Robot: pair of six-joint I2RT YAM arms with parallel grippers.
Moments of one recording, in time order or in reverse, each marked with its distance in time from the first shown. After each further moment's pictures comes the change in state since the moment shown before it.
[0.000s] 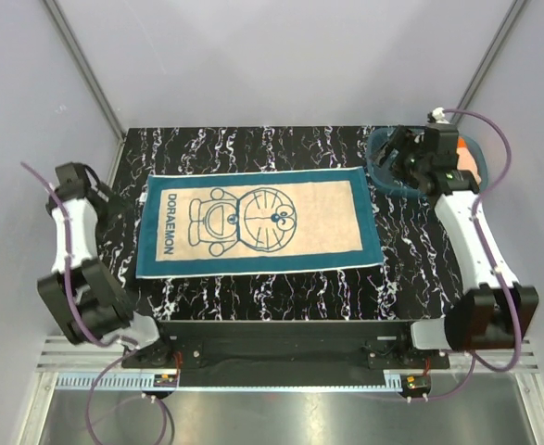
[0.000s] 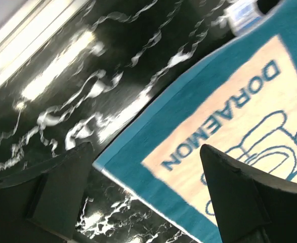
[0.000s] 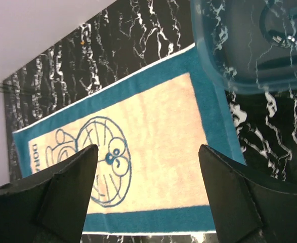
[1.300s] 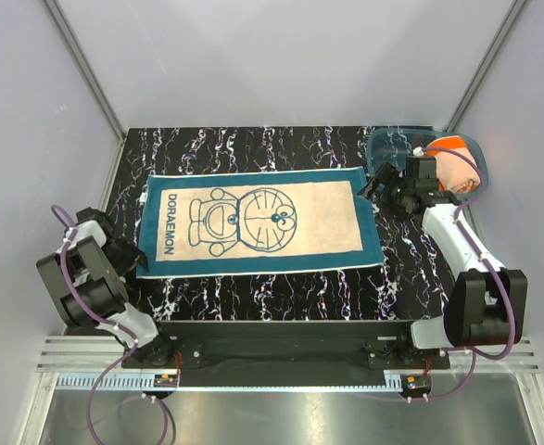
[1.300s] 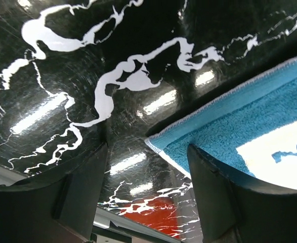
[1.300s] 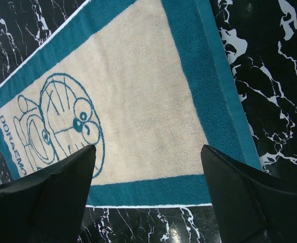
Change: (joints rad) left arm 0.119 0.061 -0.386 0.040 0.057 0.039; right arm 0.012 -0.015 -0.302 0.069 -0.070 0.069
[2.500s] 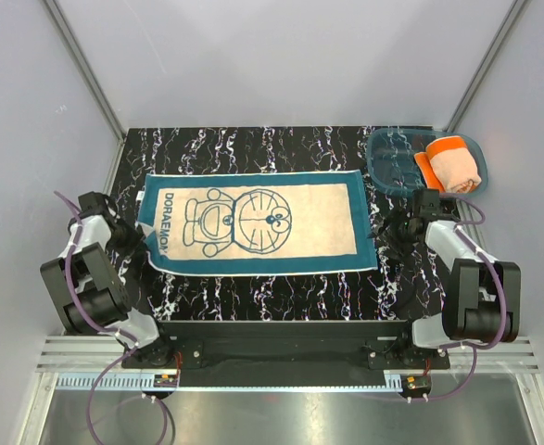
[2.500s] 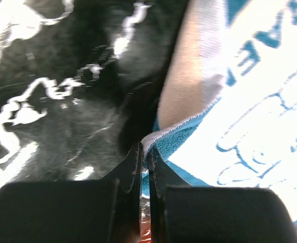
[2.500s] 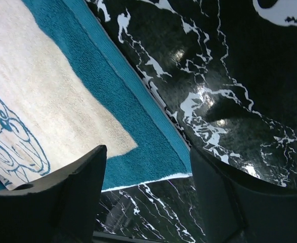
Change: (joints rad) left arm -0.083 -0.044 0.050 0.131 0.189 -0.008; right arm -0.132 0.043 -0.235 -0.051 -0.060 0.058
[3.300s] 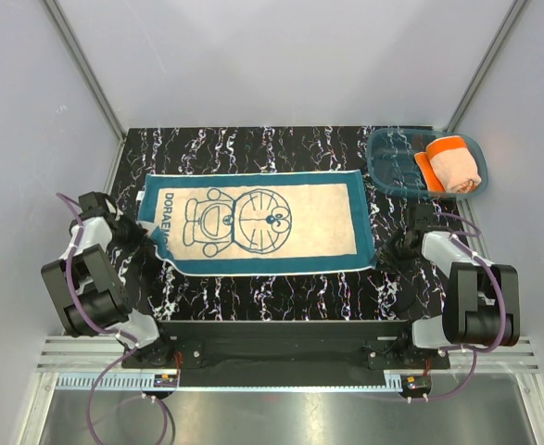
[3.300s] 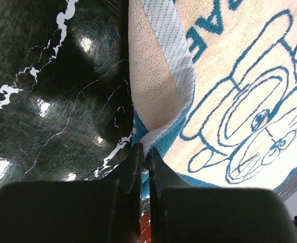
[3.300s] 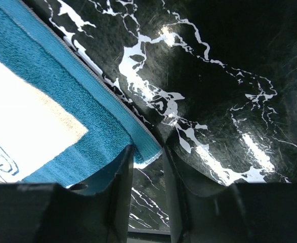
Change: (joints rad) left arm -0.005 -0.019 -0.020 0.069 0.166 -0.019; right arm 0.021 -0.039 -0.132 -0.039 0.029 0.056
